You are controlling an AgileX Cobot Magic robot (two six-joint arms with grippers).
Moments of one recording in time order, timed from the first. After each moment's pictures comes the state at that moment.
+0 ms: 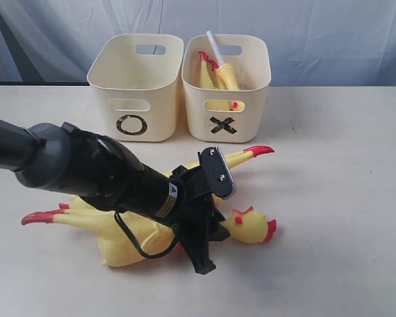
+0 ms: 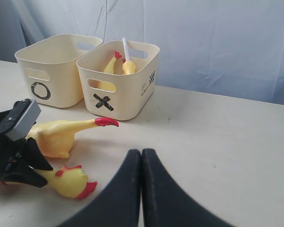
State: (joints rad) left arm -0.74 1.95 -0.95 1.74 -0.36 -1.27; right arm 0.43 0.01 -0.50 -0.17 0.83 0.11
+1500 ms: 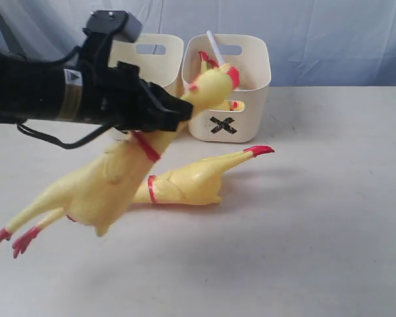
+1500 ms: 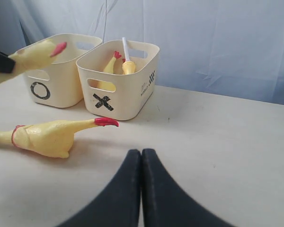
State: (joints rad) left arm -0.47 1.50 -0.95 1.75 -0.51 -1.83; right arm 0.43 0.01 -0.50 -0.17 0.83 0.11
